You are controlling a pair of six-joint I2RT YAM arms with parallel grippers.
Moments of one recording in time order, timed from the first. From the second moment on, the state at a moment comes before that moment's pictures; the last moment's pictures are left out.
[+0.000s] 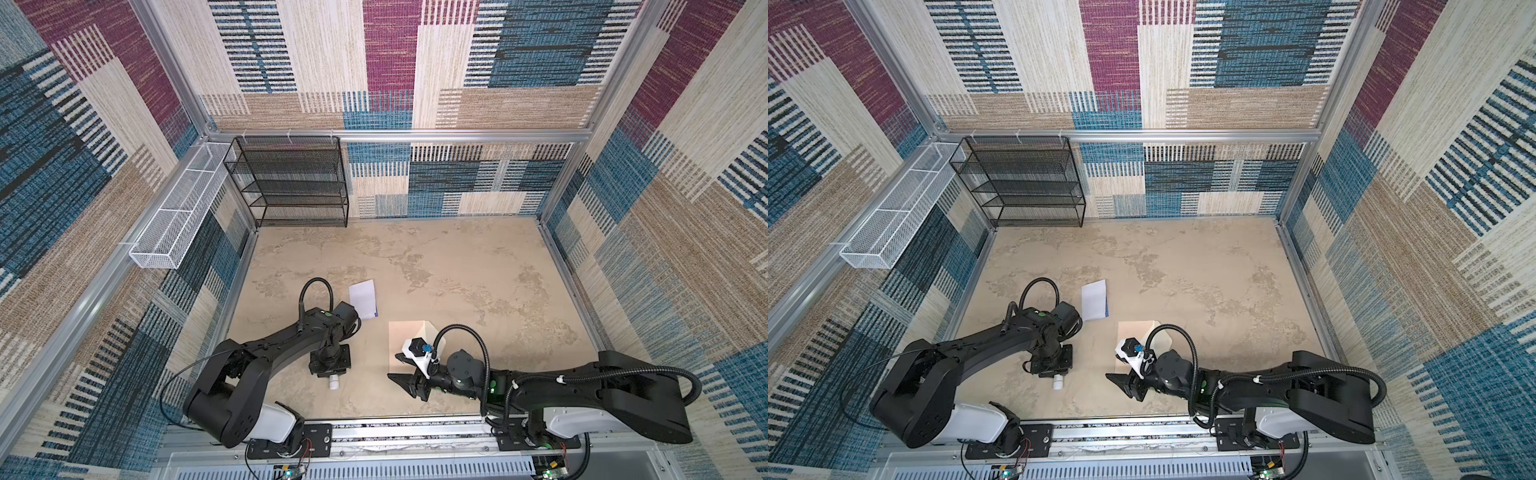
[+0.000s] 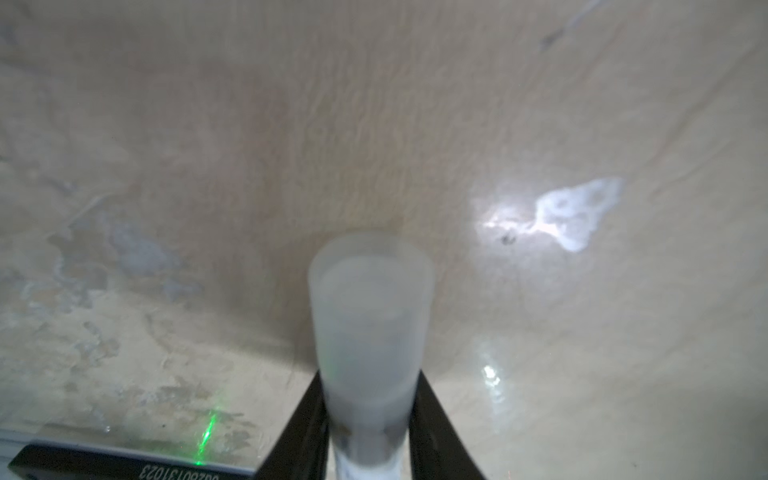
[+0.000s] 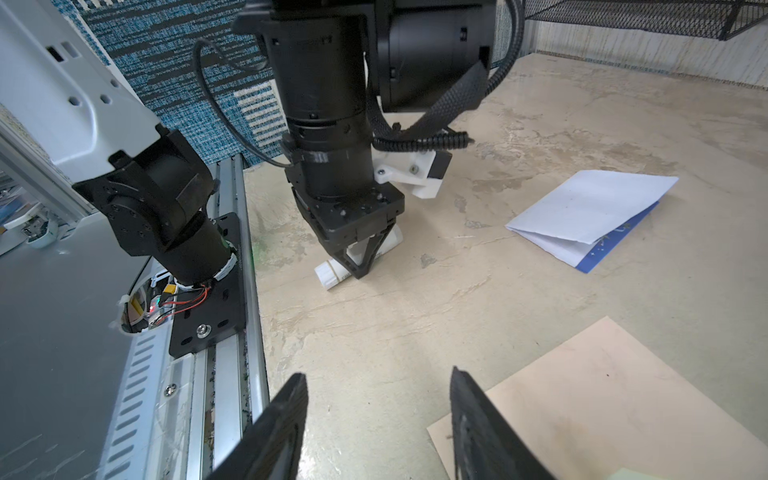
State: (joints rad) left arm -0.52 1.44 0.73 -0.94 0.01 -0.67; right arm 1.22 1.29 0.32 0.68 0.01 0.18
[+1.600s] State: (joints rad) left arm -0.58 1.16 1.12 -0.88 0.03 -0.45; right arm 1.14 0.83 0.49 0.22 0.37 0.27
